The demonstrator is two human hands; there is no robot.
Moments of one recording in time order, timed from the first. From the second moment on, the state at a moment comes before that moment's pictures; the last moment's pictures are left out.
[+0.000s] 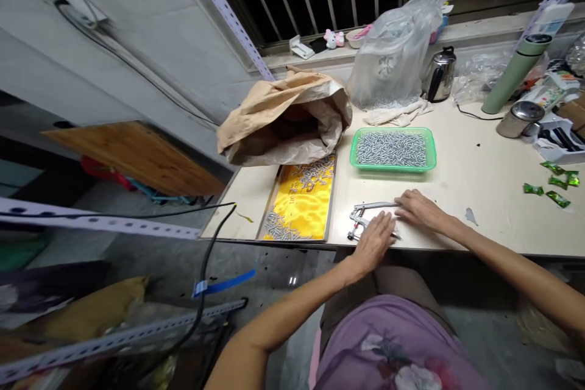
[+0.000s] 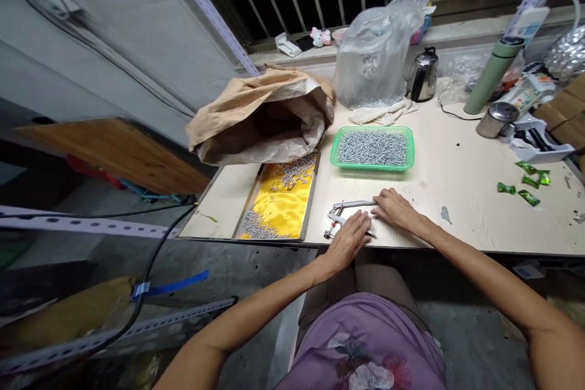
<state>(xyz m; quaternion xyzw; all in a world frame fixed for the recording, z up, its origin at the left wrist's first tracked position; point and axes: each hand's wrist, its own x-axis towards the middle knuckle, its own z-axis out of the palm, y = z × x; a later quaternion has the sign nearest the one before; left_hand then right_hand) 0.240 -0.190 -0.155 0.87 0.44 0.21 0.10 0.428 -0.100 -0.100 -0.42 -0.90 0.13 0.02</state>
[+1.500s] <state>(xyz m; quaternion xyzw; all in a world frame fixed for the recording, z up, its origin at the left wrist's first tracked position) 0.018 -0.233 -0.170 0.43 0.82 0.38 0.01 0.137 -0.087 -0.092 -0.12 -0.96 0.20 0.14</state>
